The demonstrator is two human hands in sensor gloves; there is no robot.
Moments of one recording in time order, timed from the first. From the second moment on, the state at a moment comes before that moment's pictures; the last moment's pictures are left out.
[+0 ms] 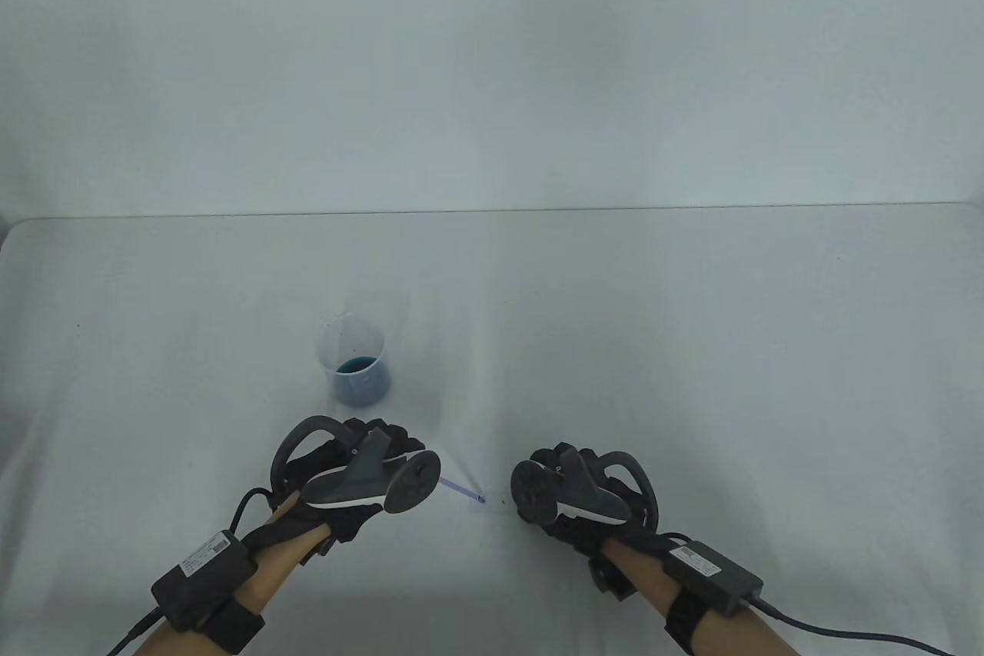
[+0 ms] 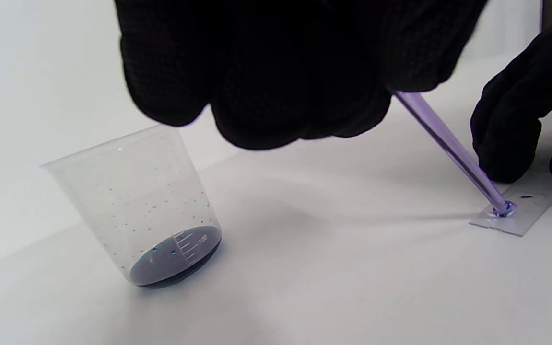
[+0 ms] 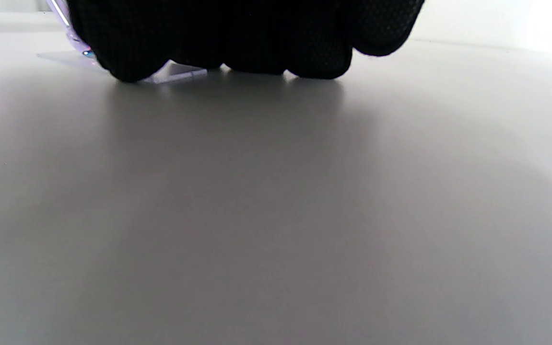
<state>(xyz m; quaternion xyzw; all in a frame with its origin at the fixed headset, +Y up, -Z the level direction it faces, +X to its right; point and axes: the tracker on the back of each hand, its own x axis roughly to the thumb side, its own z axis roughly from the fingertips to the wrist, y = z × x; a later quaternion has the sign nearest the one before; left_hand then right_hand) -0.149 -0.669 -0.307 -0.04 -0.28 -0.16 0.94 0.067 -0.758 -0.312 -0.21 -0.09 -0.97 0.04</state>
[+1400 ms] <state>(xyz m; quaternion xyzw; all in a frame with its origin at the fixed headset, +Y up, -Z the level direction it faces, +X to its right) -0.230 -0.616 -0.412 0.03 -0.03 -0.26 0.97 0.068 -0.758 -0.313 -0.21 -0.10 -0.97 0.03</state>
